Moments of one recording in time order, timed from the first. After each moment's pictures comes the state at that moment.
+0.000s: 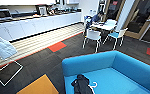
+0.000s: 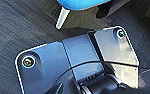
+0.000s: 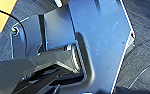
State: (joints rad) left arm 1.18 2.76 -2.10 1.32 0.38 -1.24; right arm -1.48 3.09 -2.71 0.22 0.18 -0.16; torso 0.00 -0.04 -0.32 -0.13
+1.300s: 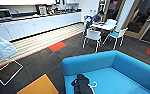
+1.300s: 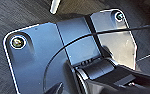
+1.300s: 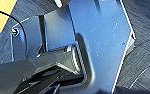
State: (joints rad) left arm 1.28 2.90 -2.36 1.35 0.23 -1.23; right arm -1.48 3.09 -2.71 0.22 0.18 -0.16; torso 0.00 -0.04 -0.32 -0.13
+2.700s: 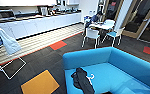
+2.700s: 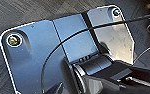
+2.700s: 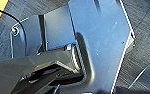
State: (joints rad) left arm 1.30 2.91 -2.36 1.35 0.23 -1.20; right arm -1.49 3.09 -2.71 0.22 0.18 -0.16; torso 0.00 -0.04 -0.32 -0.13
